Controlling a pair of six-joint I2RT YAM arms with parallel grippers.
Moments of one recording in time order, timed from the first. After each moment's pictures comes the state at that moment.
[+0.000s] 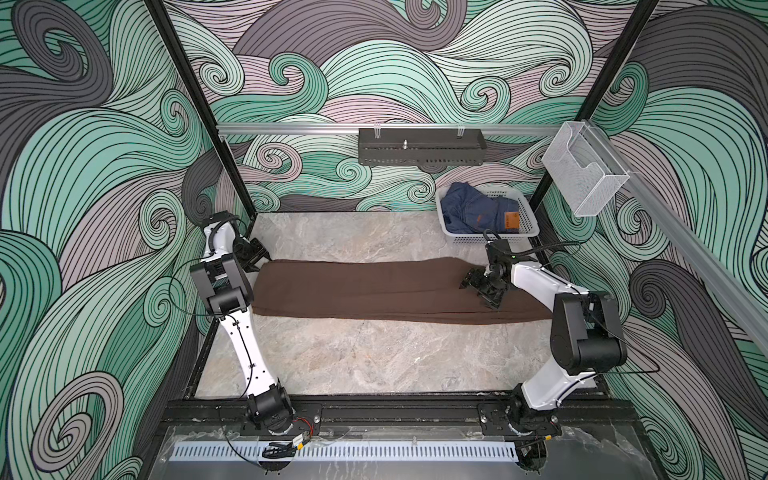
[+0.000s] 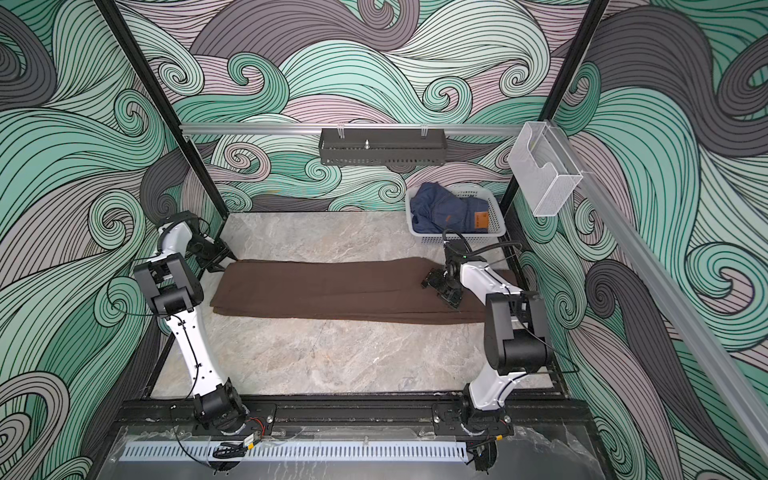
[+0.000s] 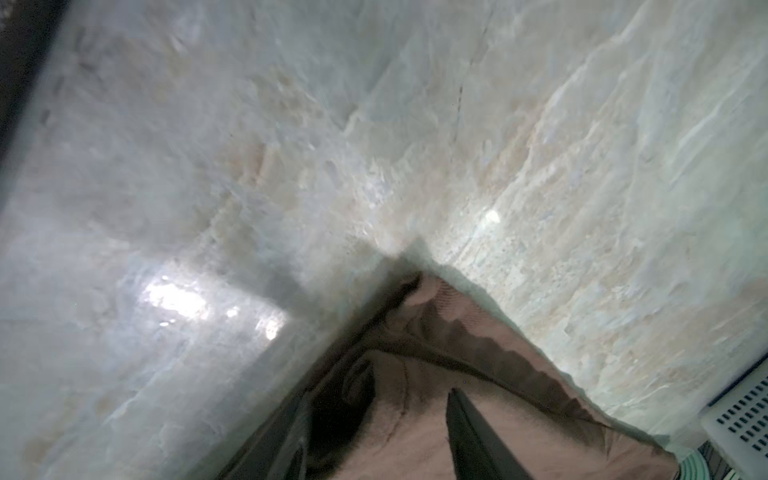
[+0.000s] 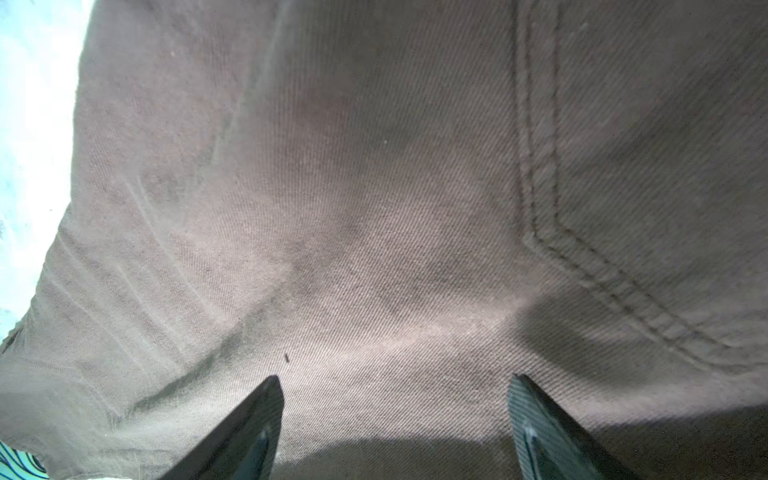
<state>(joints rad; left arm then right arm) 0.43 2.43 2.18 -1.26 0.32 -0.28 0.08 1.68 1.07 -0.69 -0.21 0.66</state>
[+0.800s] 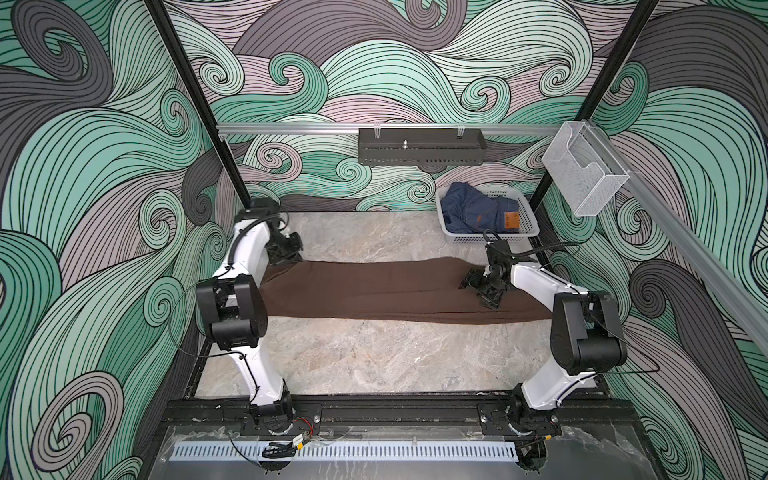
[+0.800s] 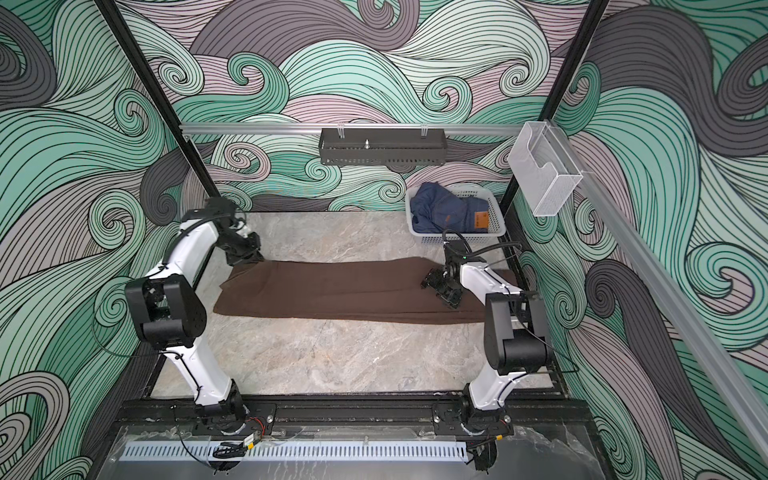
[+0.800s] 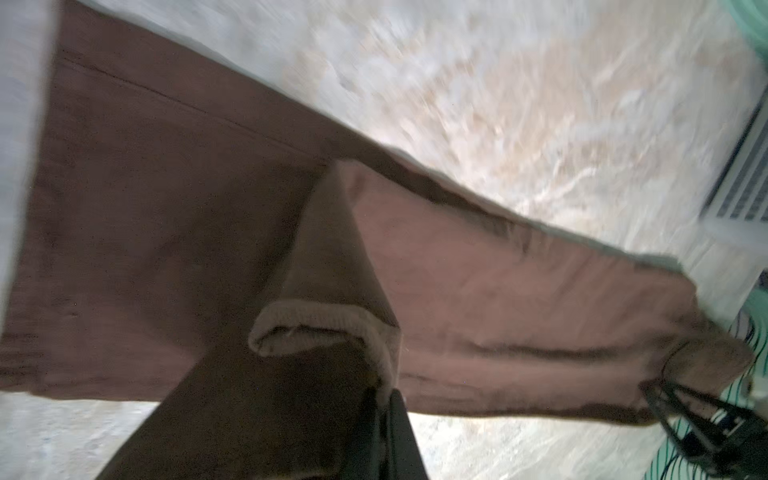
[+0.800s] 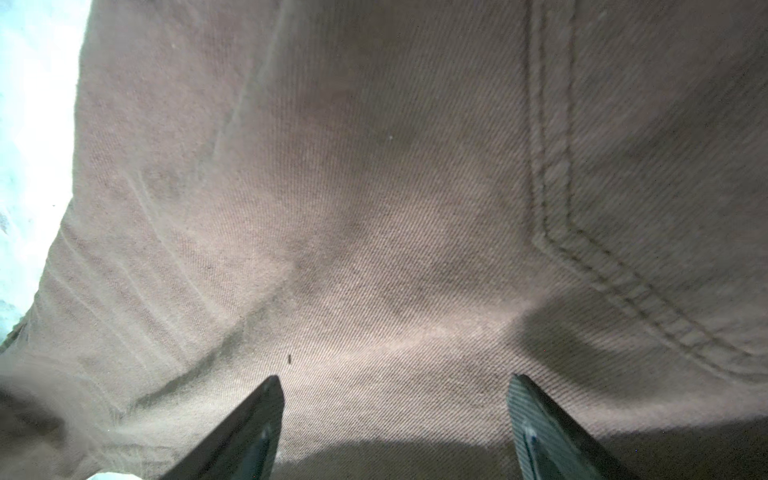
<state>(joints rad) 0.06 1.87 1.66 -1.15 0.29 -0.30 0.09 1.68 1.06 -0.67 -0.23 0.65</state>
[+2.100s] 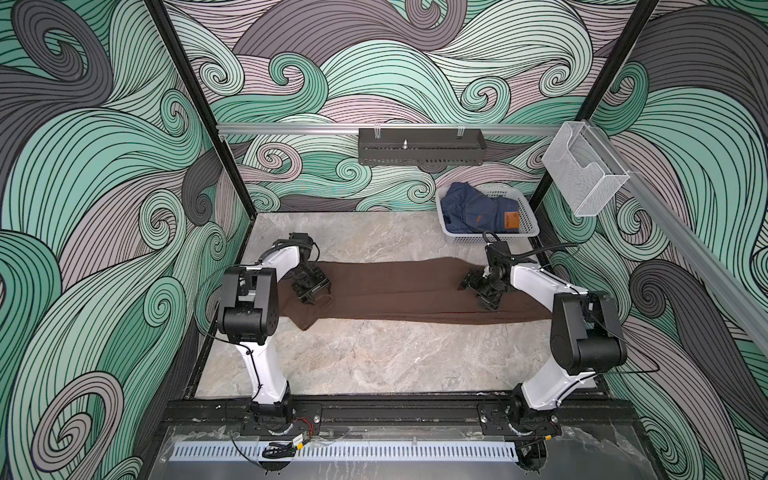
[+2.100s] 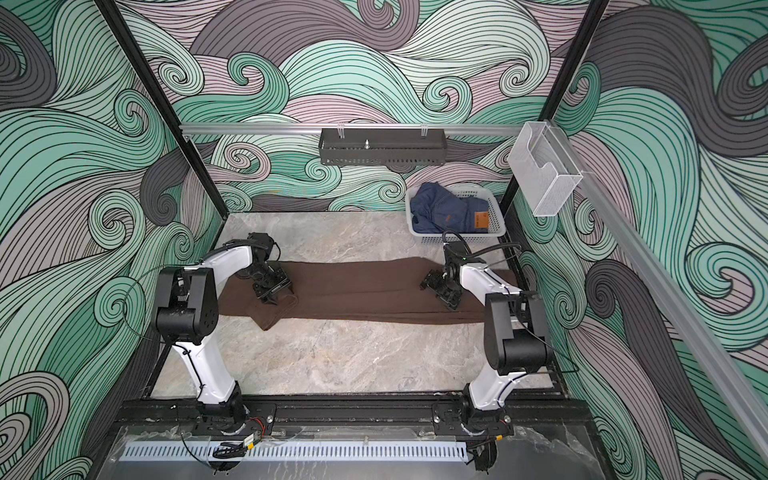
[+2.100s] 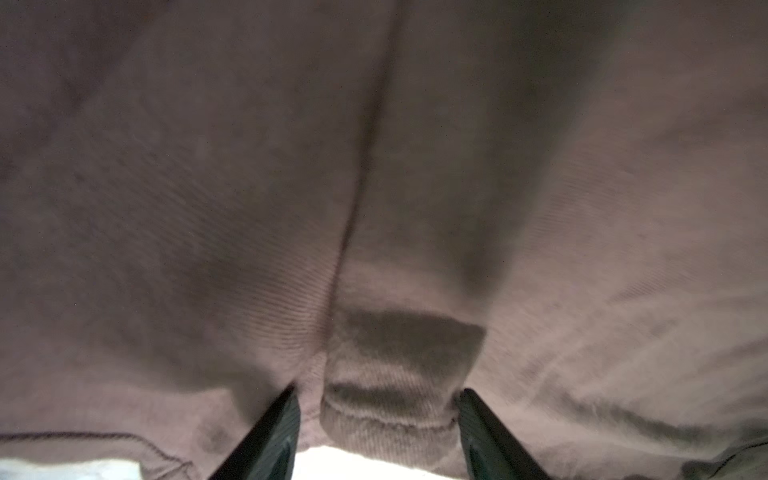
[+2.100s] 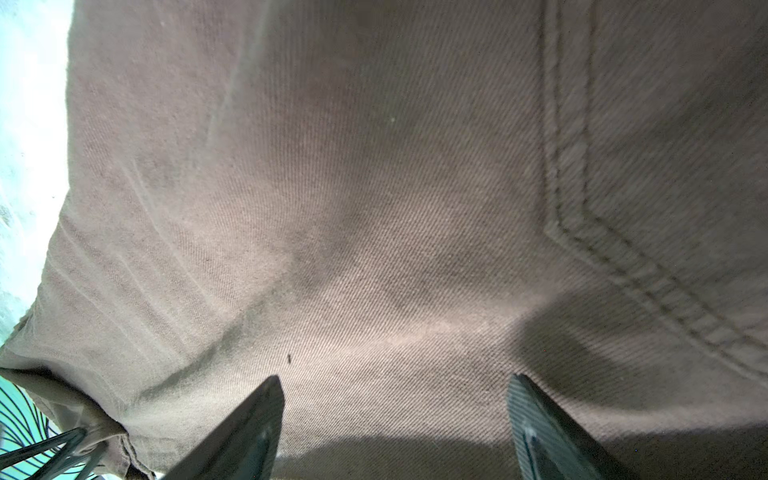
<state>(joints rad) -0.03 1.91 1.30 -0.94 0.25 -0.68 0.09 1.68 1.05 -0.66 -0.25 0.66</state>
